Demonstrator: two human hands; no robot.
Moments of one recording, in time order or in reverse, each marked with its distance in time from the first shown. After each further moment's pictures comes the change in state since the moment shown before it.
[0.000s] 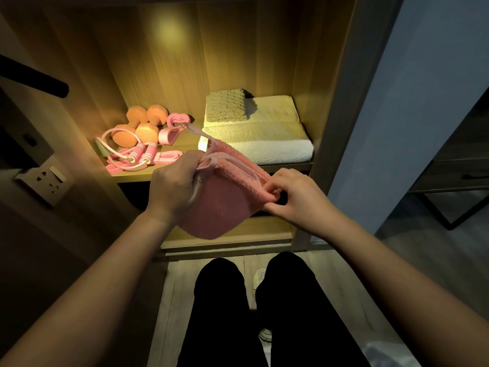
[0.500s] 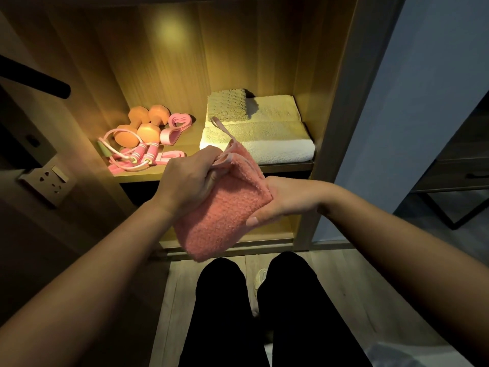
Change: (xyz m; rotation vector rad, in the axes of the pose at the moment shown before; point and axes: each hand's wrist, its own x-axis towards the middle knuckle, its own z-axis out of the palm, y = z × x) left_hand 0.021 0.010 -0.002 -0.032 -0.133 0.080; right_hand 0.037 -0.012 -0.010 0.569 -0.738 0.048
